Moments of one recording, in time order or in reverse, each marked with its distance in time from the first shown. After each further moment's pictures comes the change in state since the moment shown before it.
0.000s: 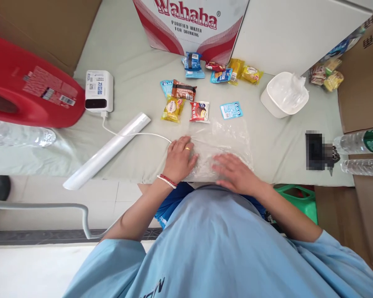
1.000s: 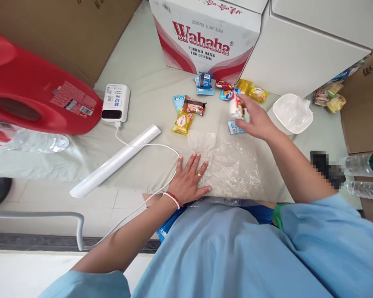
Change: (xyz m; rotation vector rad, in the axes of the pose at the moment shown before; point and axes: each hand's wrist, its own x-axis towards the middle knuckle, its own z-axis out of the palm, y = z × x) left_hand -0.024 0.007 0.003 0.251 -0.195 0.181; right_hand 0.145 0.119 -0.121 -0.022 0.220 0.211
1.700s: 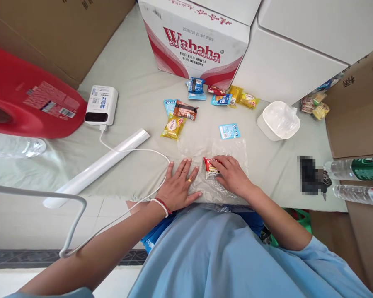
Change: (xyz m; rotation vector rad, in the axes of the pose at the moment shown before) left_hand 0.001 -0.002 0.007 -0.003 0.033 -0.007; right_hand -0.128 -0.066 0.078 -0.154 -0.230 -0.030
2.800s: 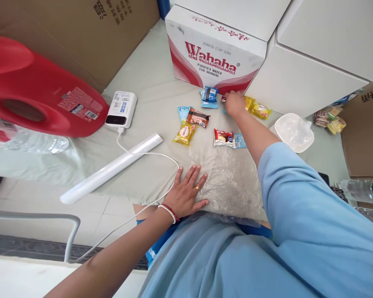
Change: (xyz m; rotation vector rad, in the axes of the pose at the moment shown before) left_hand 0.000 0.000 -0.001 -0.031 -0.005 -0.010; right_hand 0.292 0.134 -0.063 -0.139 0.260 0.363
